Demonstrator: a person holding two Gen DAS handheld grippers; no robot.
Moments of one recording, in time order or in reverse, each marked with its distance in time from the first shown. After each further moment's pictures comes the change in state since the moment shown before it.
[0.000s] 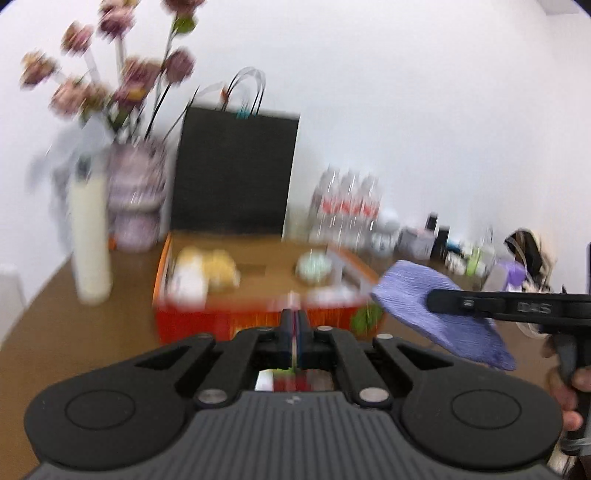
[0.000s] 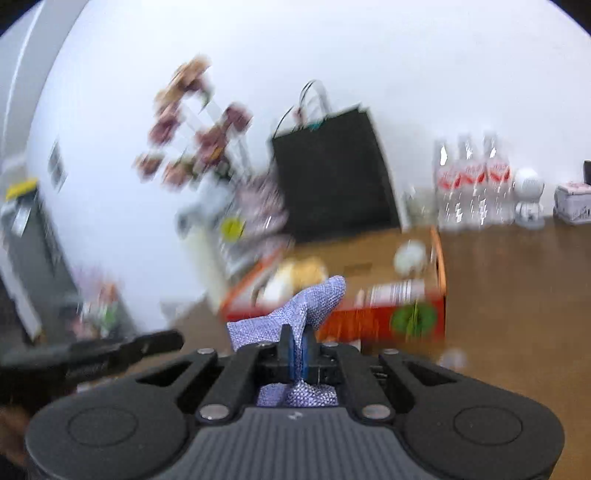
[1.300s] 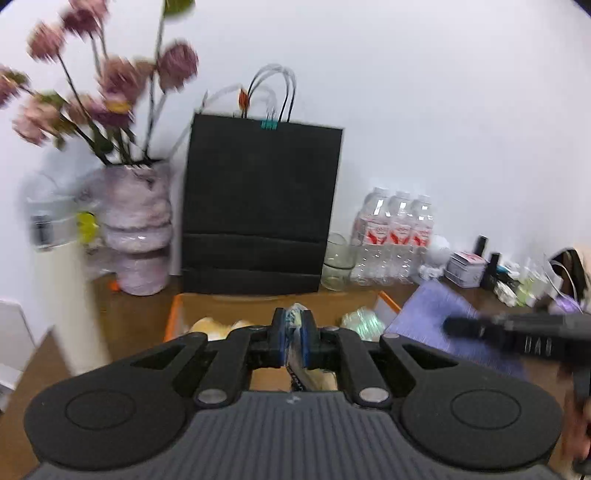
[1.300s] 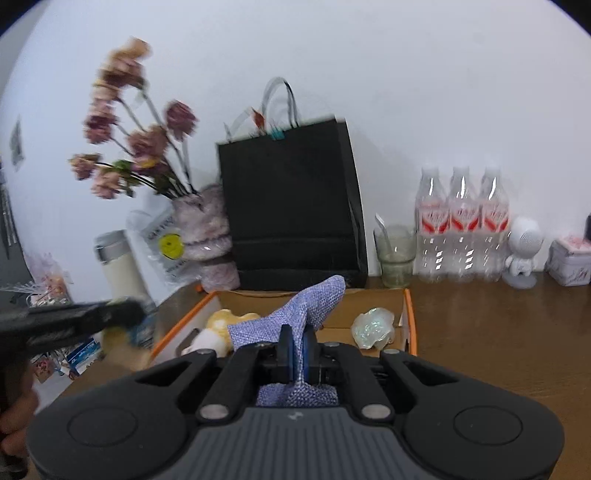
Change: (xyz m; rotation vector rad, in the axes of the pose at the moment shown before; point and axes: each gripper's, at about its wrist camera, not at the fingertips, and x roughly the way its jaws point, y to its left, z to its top) left arm 0.142 0.029 0.079 -0.026 0.058 0.091; right arm 0.115 -0.033 0.083 -0.073 0.065 -0.133
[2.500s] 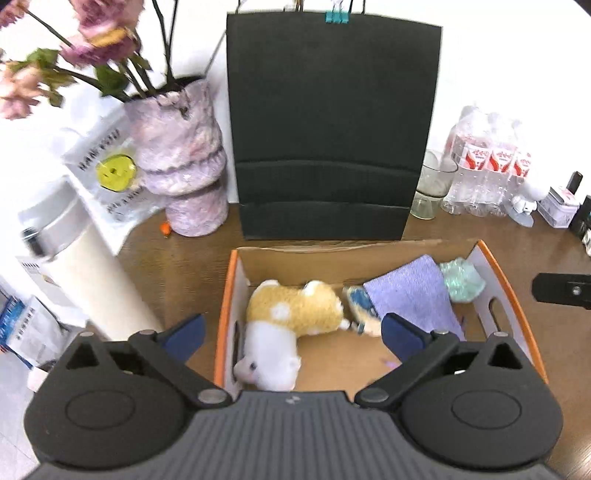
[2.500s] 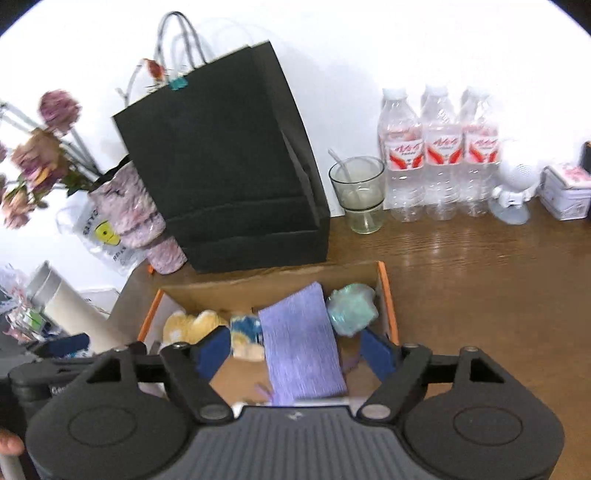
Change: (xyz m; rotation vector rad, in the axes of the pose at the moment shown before) left arm 0.066 0.018 0.041 0.028 0.363 0.261; right arm 0.063 -0.026 0.080 0.187 0.308 -0.112
